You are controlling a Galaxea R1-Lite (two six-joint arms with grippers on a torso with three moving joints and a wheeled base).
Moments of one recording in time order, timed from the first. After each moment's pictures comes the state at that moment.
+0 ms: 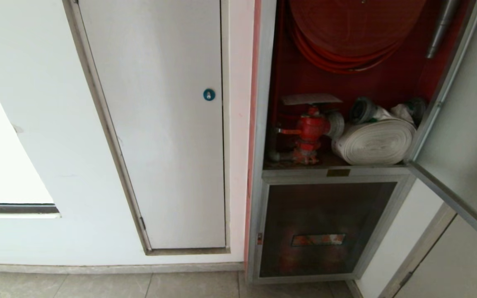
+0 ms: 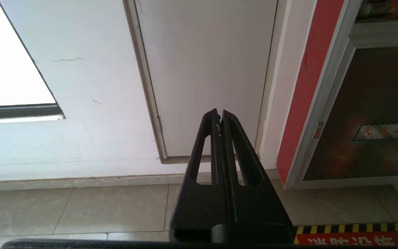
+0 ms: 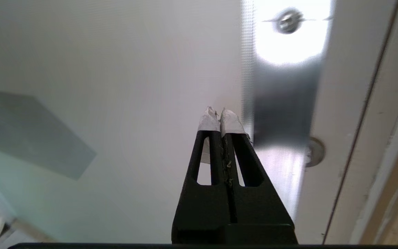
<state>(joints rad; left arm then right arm) 0.00 0.00 0.00 -0.01 -0.02 0.03 -0.85 1.26 -0.85 -0.60 -0.40 0.02</state>
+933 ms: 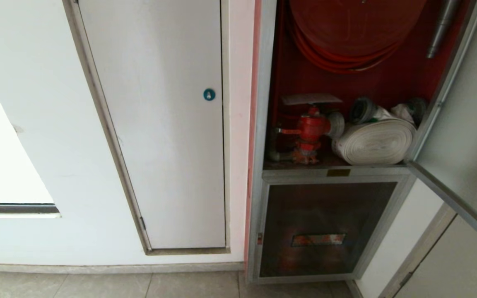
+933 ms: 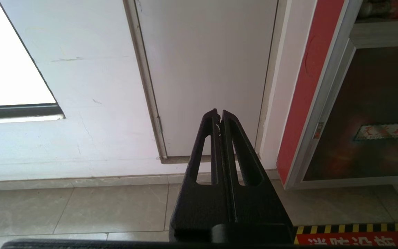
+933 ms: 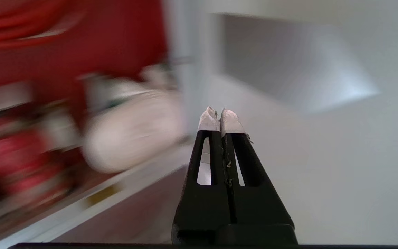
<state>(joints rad) 0.00 0.00 0.00 -0.01 -0.02 0.03 -0.21 1.26 -0.80 -0.60 -0.40 0.03</state>
